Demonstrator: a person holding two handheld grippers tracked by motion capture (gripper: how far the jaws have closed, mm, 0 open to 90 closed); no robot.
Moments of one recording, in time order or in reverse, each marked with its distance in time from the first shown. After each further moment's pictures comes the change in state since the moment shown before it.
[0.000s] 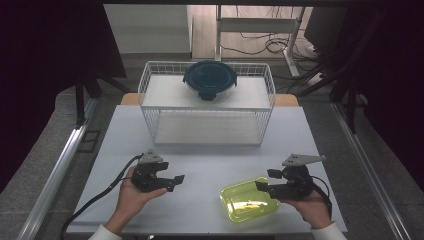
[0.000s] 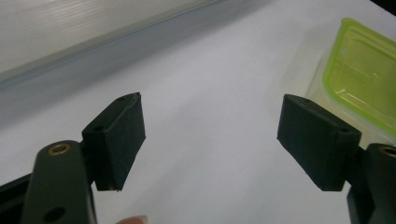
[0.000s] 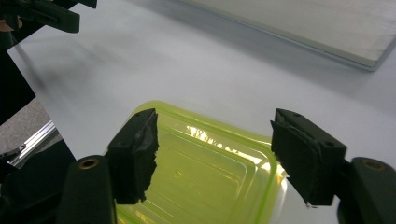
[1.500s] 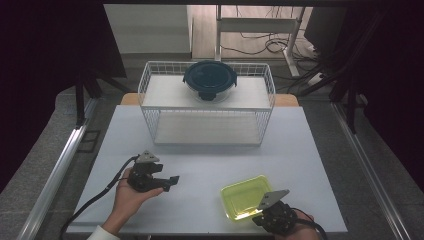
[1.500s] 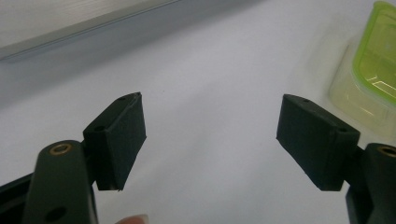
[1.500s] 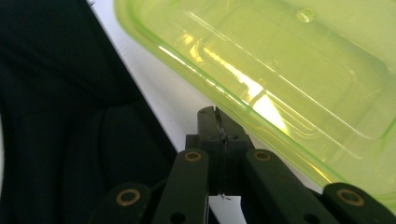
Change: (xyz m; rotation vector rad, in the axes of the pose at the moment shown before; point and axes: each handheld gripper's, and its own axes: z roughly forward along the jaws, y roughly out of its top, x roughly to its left) left arm 0.011 -0.009 0.002 0.058 0.032 -0.044; right arm 0.046 -0.066 0.040 0.375 0.023 -0.277
